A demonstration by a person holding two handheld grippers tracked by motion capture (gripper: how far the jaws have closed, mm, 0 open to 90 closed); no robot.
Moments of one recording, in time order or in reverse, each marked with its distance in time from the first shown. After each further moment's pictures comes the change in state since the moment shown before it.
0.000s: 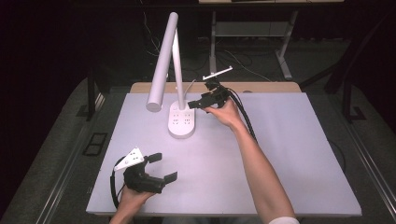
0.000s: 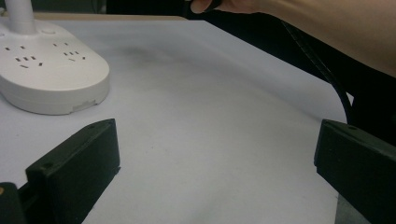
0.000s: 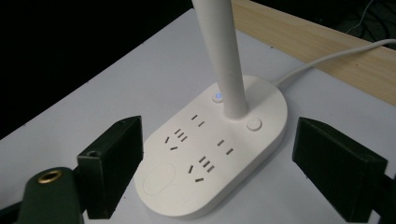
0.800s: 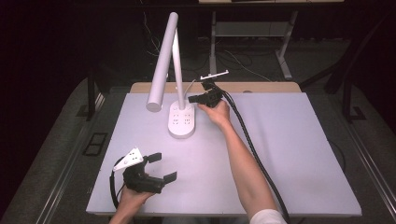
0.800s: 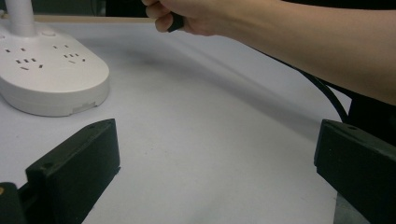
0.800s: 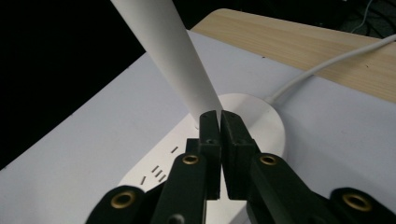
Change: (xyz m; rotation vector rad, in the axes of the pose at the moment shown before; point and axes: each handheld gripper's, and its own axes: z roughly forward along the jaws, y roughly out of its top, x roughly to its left) left arm 0.001 0.000 -0.002 -0.006 -0.001 0.002; right arm -0.025 -0.004 0.043 -0.073 0.023 0.118
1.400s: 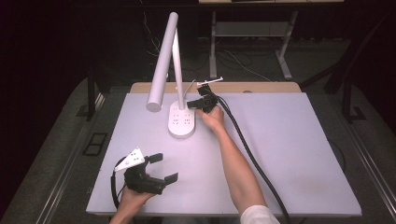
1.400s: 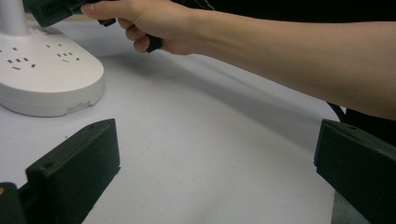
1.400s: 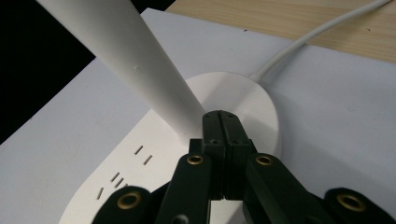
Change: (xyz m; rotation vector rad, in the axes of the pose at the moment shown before) left arm -0.002 0.000 0.002 0.009 -0.008 0.008; right arm -0.013 -0.016 0.035 0.022 -0.058 0.064
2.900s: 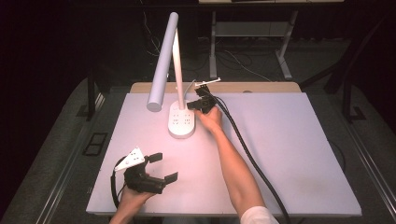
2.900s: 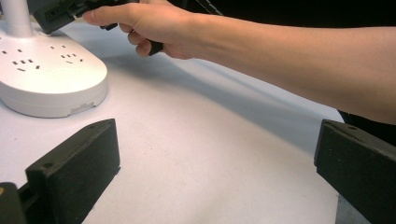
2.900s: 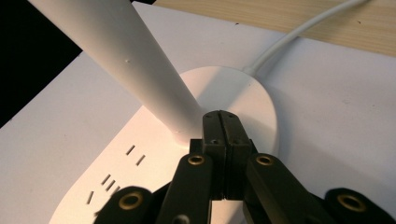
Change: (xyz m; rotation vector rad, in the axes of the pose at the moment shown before) left arm 0.000 0.001 0.001 -0.008 0.008 -0.003; right arm 0.007 0.000 0.003 0.023 -0.055 0.008
